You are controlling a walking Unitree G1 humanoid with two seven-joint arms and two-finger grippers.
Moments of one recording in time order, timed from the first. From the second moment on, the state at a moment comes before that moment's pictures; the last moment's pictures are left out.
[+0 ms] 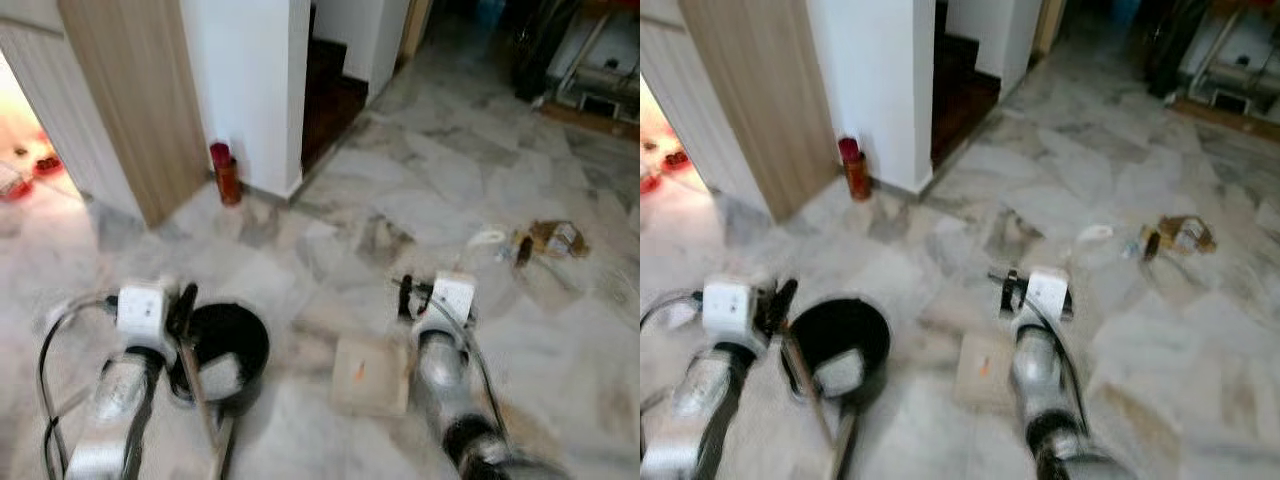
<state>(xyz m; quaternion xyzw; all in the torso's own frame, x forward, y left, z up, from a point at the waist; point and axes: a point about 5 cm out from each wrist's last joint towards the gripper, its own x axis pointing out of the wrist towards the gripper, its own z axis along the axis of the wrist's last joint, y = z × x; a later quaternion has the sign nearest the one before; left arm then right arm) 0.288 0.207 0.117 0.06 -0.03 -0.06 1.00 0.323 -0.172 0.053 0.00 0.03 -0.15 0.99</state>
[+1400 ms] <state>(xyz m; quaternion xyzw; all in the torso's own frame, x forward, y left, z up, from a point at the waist) 0.298 0.192 0.096 0.00 -0.05 -0.05 1.00 0.316 -0.199 0.064 -0.05 -0.03 -0.14 0.99</state>
